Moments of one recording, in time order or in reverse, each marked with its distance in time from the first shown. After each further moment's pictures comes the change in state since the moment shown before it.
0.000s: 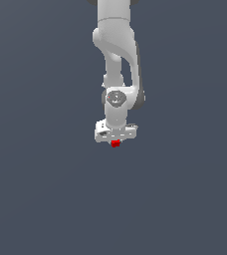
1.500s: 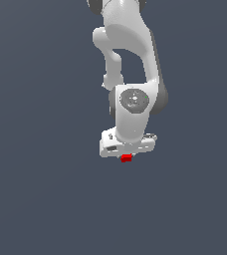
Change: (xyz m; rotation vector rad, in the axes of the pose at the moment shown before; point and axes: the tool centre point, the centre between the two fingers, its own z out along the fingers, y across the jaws) arm 0.127 -0.022 -0.092 0.000 0.001 0.000
